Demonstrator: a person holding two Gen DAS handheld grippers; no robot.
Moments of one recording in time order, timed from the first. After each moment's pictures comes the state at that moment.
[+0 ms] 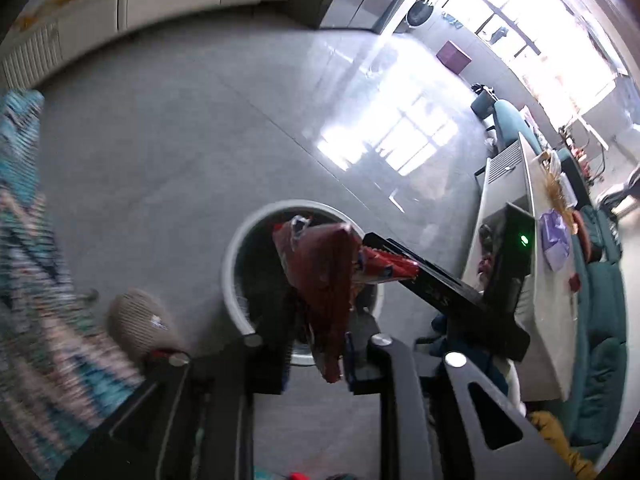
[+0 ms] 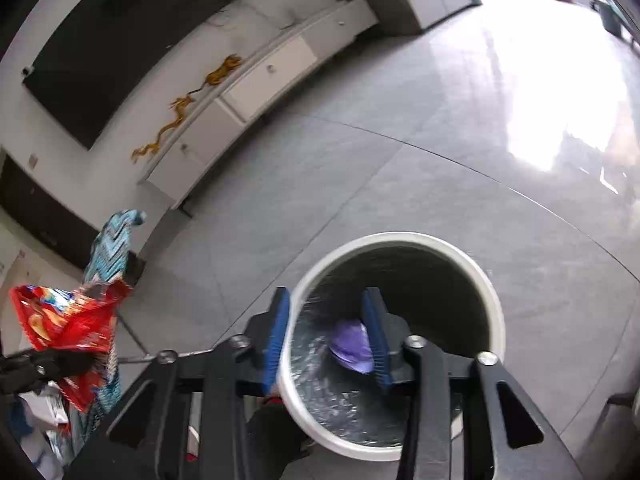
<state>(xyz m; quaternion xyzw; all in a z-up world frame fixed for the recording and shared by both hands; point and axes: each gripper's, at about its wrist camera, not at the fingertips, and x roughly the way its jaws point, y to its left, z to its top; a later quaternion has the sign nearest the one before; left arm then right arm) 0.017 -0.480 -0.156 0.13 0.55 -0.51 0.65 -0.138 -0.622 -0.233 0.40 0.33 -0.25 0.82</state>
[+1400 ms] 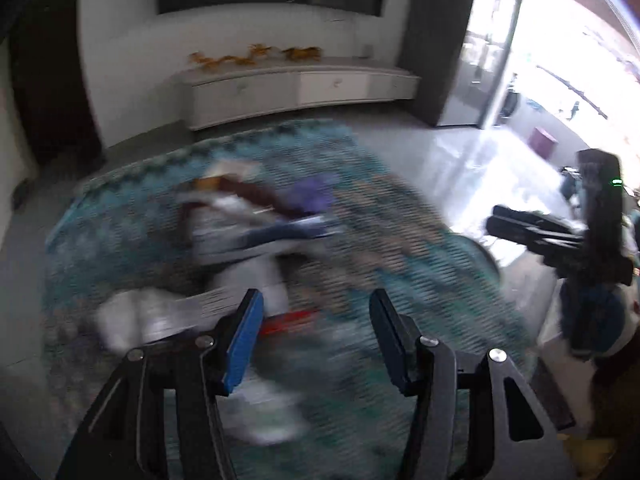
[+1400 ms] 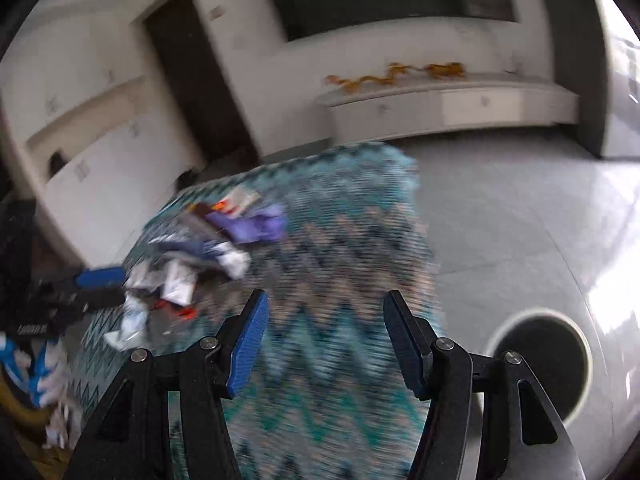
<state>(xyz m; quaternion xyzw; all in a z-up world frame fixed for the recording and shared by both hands) 0.060 -0.059 -0.042 0.10 0.42 -0.33 0.84 -0.033 -0.311 -0.055 0.12 0.36 0.04 0.92</state>
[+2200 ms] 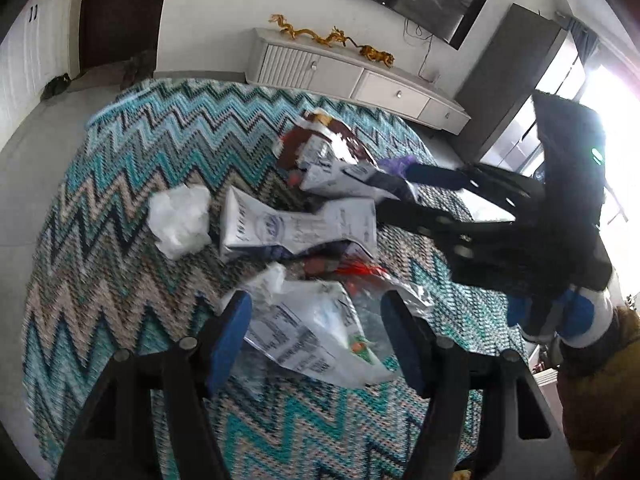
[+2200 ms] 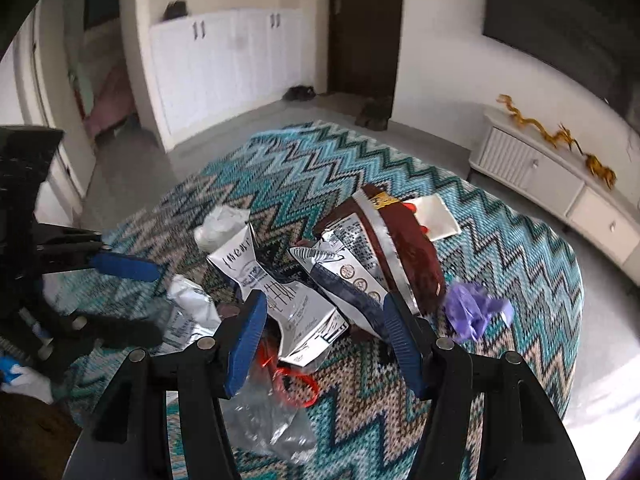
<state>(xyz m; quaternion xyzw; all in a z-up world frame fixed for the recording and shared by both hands) 0.060 0.016 -0.086 -0.04 0.47 -0.27 0.84 0.092 -0.138 -0.066 -0.12 0.40 0.21 0.88</state>
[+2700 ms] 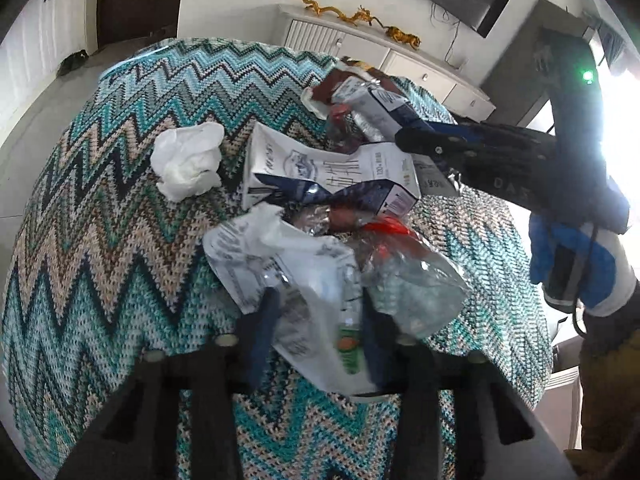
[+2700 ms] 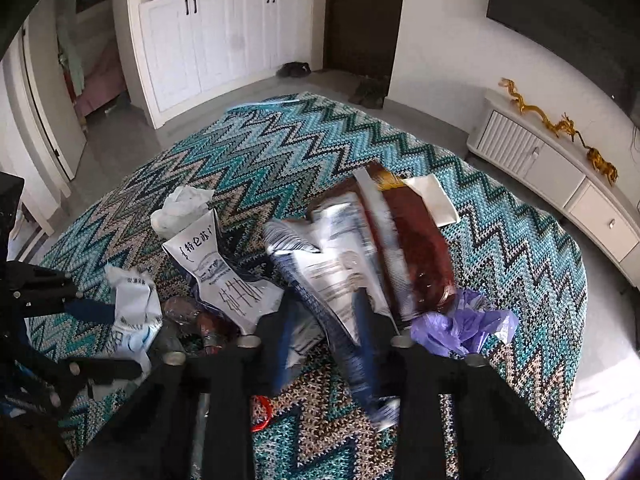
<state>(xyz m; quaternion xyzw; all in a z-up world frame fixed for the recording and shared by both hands) 0.047 0.017 -0.122 -0.04 0.50 -0.23 0.83 0.121 -0.147 -0.086 -0.12 0.42 0.20 0.88</state>
